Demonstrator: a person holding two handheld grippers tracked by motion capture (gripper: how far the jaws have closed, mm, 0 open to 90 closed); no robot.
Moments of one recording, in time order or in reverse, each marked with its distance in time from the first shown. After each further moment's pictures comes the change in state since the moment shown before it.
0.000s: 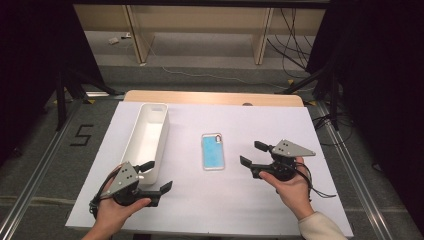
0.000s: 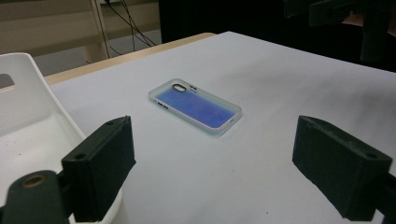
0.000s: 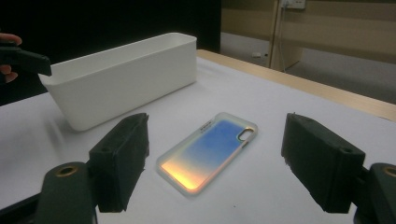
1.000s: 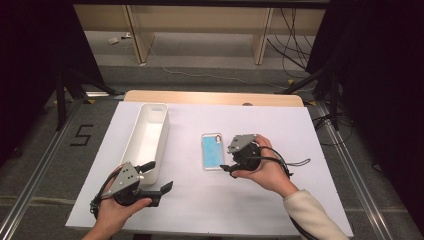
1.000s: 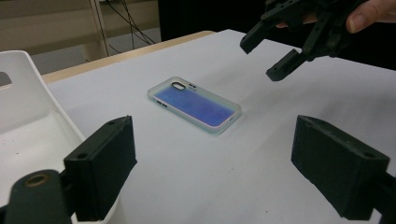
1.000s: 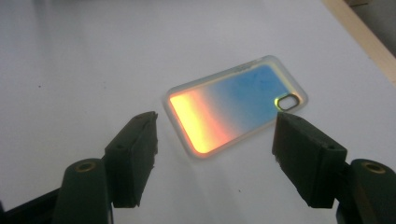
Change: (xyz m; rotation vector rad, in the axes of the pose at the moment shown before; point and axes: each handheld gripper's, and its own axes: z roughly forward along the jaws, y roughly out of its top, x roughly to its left) left arm 0.000 0.000 0.001 0.011 0.000 0.003; right arm 0.022 0.023 0.079 0.508 0.095 -0.420
